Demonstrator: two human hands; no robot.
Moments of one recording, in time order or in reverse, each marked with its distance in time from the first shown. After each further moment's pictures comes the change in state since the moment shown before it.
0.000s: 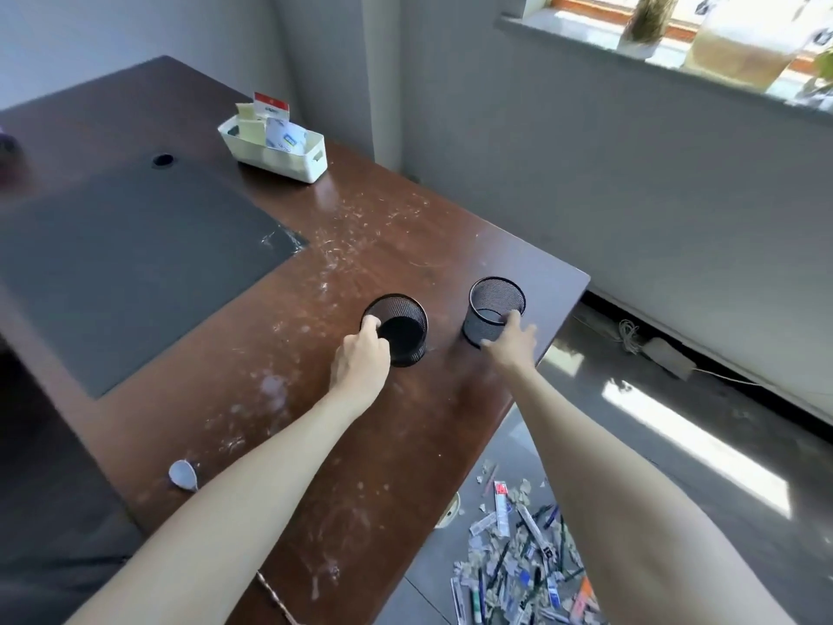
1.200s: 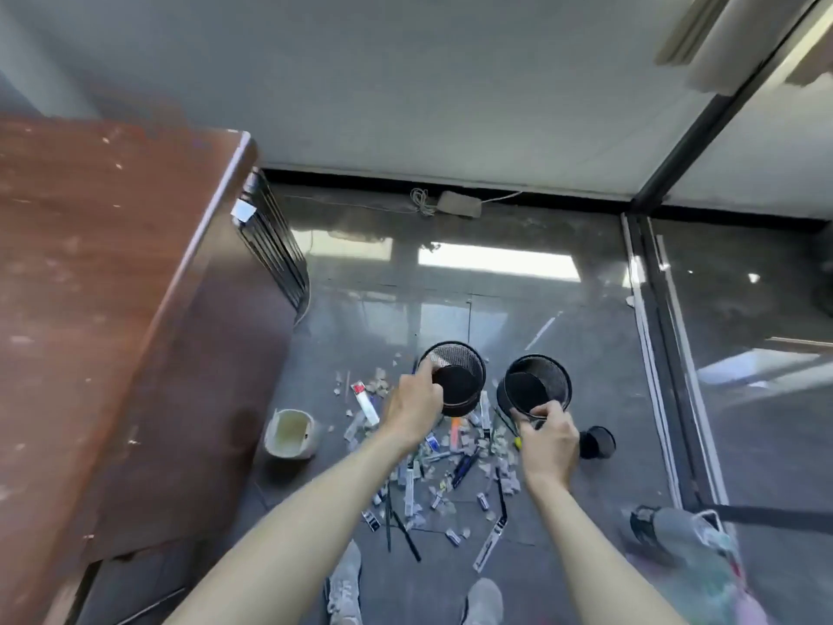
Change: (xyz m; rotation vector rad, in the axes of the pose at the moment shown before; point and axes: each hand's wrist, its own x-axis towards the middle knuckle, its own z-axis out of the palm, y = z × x) left_hand -0.338 0.161 0.347 0.177 -0.615 0.502; right_hand -0.230 0.522 -0.092 0.231 0.616 0.524
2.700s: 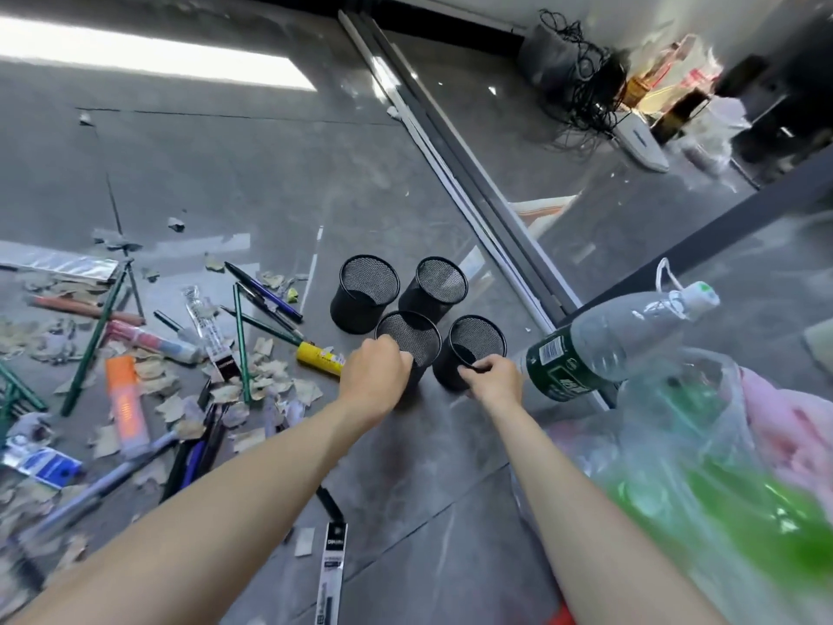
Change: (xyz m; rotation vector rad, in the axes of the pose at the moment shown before) left_hand 0.211 -0.099 0.692 0.095 -0.233 0.534; right_hand 0.206 0.580 0.231 0.111 0.241 0.503
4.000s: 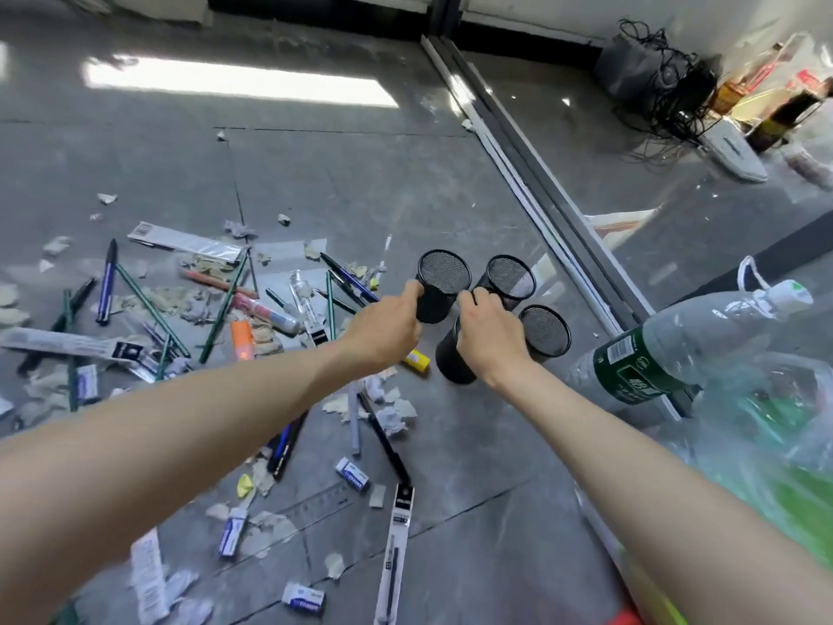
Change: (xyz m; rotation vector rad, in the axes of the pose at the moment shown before) left_hand -0.025 -0.043 -0.085 0.151 0.003 0.233; right_hand -0.063 -0.073 0.034 -0.901 0.029 -0.945
